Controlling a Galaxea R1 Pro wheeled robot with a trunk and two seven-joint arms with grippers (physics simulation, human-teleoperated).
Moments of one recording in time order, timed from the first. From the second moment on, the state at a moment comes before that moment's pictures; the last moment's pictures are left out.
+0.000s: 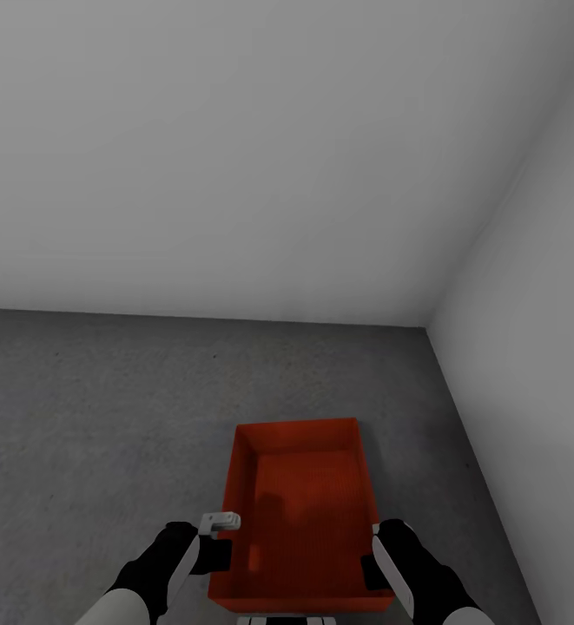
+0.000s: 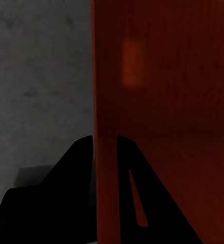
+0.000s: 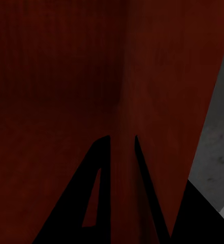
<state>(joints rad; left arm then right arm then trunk) -0.55 -0.10 0.05 -0.47 -0.02 0.58 -0.10 -0.47 0.04 0.19 -0.67 -0.20 0.85 -0.27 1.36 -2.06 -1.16</state>
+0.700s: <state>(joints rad) -0.55 -0.10 0.05 -0.47 -0.02 0.58 -0.10 -0.47 0.04 0.19 -0.67 -0.20 0.85 -0.27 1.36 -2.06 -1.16</state>
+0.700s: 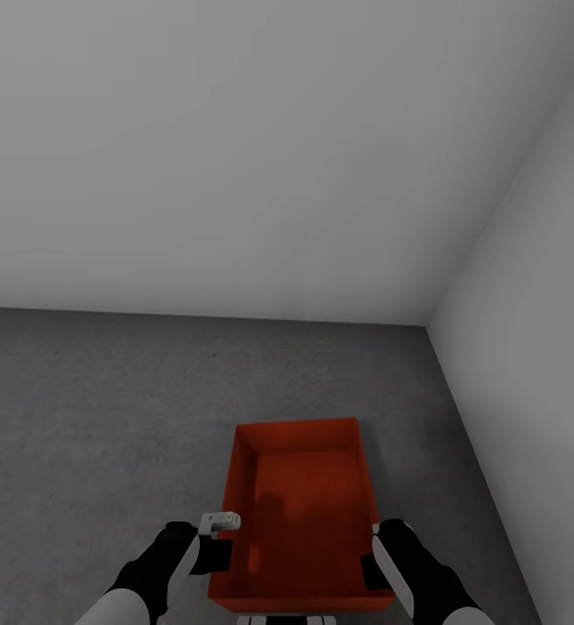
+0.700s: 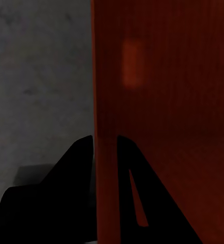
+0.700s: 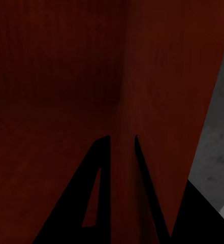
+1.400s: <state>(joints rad) -0.55 -0.10 0.05 -0.47 -0.02 0.58 -0.10 -0.47 0.05 0.19 -0.67 -0.20 0.85 -0.27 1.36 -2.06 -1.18</state>
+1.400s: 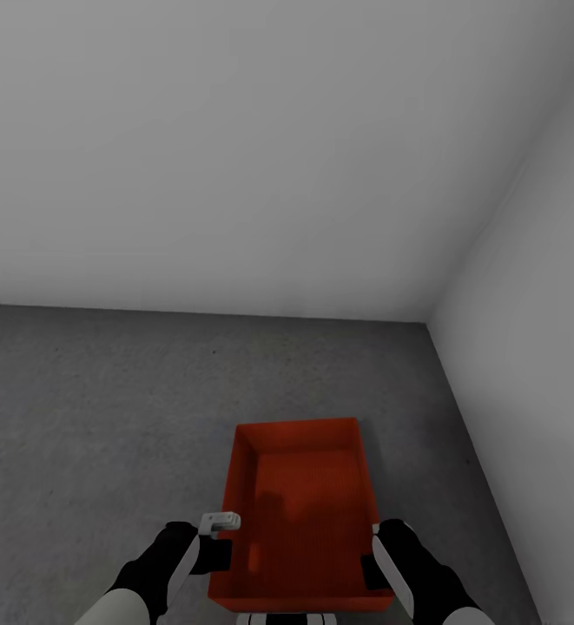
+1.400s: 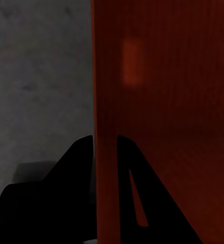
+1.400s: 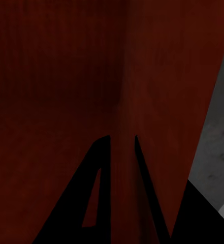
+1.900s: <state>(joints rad) -0.55 -0.10 0.05 -0.47 -0.02 0.58 -0.10 -0.47 0.04 0.19 -0.67 -0.20 0.85 -0.27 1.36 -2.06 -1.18</state>
